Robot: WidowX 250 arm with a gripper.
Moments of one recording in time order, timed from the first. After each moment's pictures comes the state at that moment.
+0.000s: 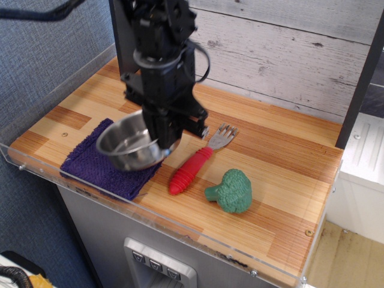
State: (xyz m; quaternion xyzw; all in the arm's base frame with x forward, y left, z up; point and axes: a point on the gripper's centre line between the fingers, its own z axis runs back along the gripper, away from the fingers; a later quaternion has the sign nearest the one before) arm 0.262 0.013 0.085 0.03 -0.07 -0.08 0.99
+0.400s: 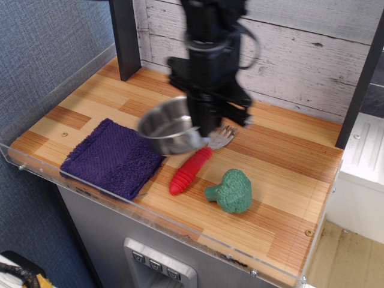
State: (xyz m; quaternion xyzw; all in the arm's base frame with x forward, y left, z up) arm 0.287 -0.032 0.090 0.02 -0.07 -0.14 0.99
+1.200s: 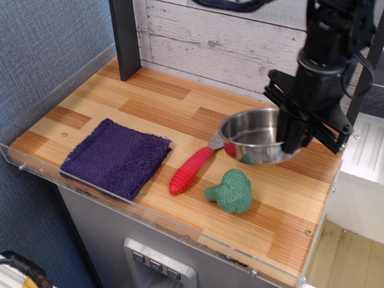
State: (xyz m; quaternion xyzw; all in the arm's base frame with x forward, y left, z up) arm 0.322 -0.113 0.070 0.04 -0.06 -0.25 0.96
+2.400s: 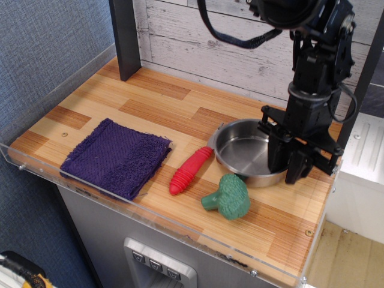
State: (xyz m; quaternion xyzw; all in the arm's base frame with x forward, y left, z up) arm 0.321 -0.104 0.022 -0.02 0.02 -0.21 0.98
